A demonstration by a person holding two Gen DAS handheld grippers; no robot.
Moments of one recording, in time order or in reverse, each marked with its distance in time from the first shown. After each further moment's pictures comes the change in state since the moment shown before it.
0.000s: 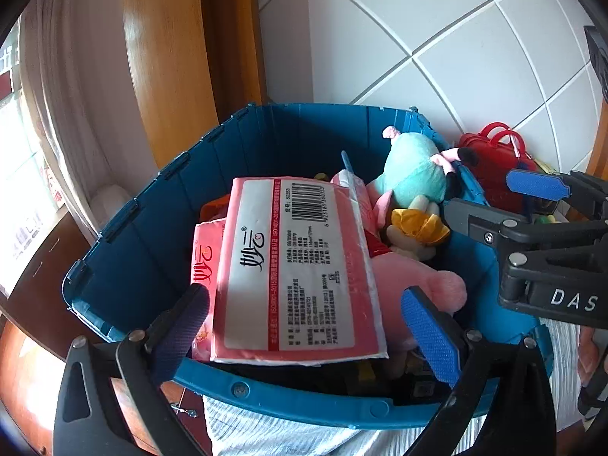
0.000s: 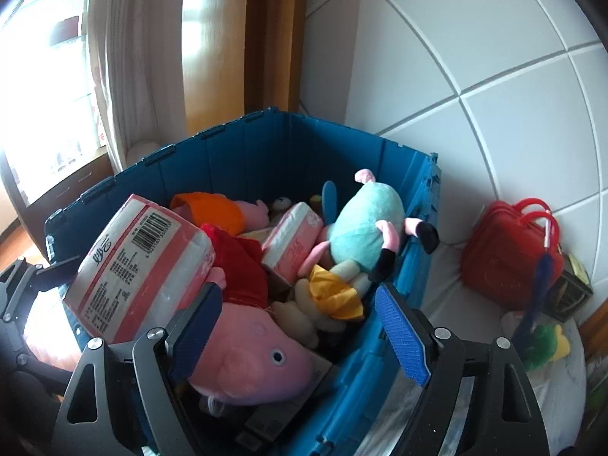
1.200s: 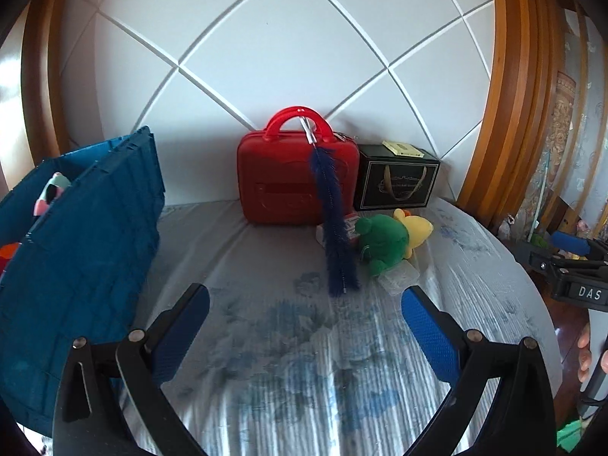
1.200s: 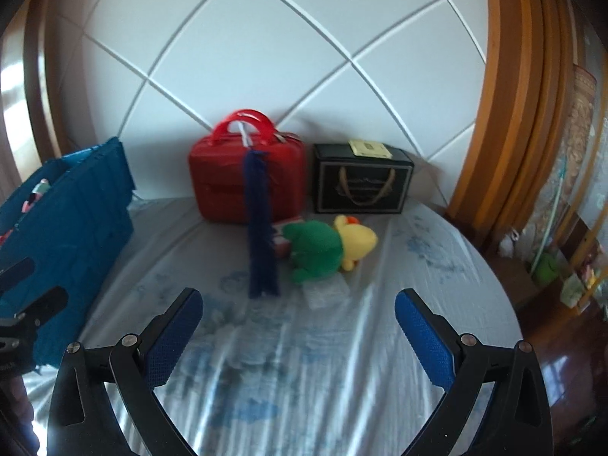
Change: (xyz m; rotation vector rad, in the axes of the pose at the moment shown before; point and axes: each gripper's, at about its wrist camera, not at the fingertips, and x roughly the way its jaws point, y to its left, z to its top) left arm 0.015 -0.447 -0.006 0.123 -0.037 -0.314; right arm -0.162 -0.476 -0.232 0.419 0.045 -0.385
